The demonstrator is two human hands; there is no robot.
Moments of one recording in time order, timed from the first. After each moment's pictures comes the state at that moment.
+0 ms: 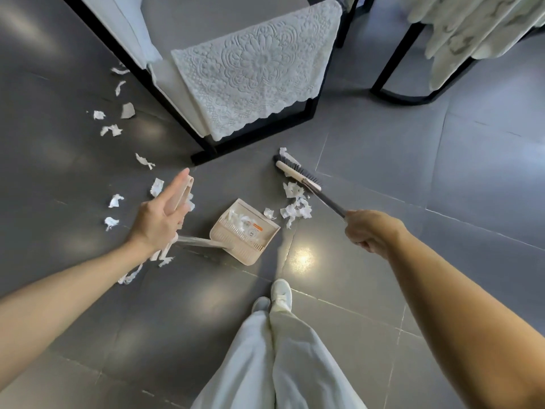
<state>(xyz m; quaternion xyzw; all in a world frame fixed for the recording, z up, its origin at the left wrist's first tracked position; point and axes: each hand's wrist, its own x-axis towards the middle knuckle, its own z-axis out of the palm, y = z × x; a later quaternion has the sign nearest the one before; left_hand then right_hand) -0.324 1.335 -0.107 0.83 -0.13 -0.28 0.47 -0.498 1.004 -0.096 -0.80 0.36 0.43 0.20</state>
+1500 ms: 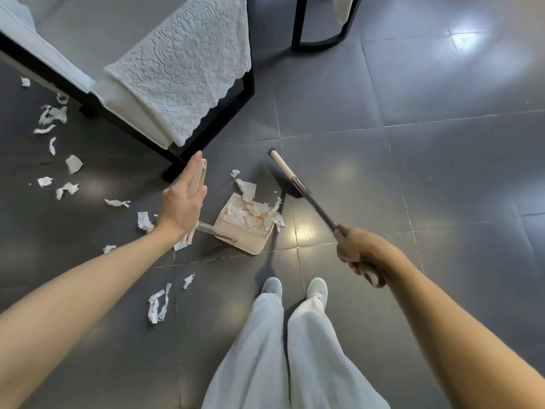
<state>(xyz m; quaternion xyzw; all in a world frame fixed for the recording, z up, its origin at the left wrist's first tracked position) -0.304 1.367 -0.107 0.80 -0.32 -0.31 0.40 -0.600 1.231 -0.097 -0.61 0.58 0.30 0.45</state>
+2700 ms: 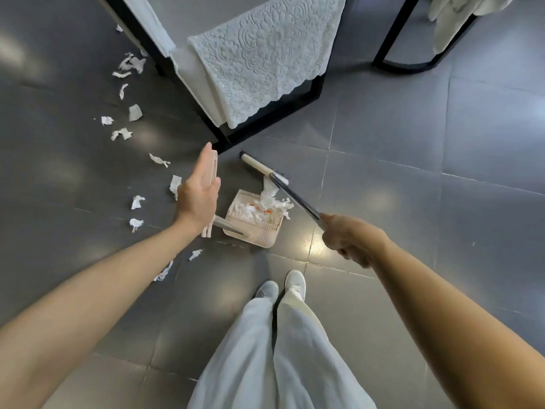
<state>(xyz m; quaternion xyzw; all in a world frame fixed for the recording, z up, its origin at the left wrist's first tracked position) -0.312 1.375 -0.106 0.86 -0.18 -0.19 0.45 -0.491 1.180 -0.088 -0.79 0.34 0.42 0.29</state>
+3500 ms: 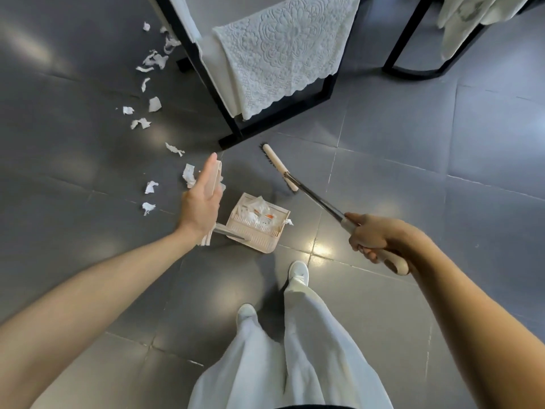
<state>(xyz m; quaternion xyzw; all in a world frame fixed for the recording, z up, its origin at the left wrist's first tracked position) -0.379 1.455 -0.106 0.84 -0.16 -0.20 0.48 -0.569 1.210 -0.053 -0.69 0.42 0.38 0.44</state>
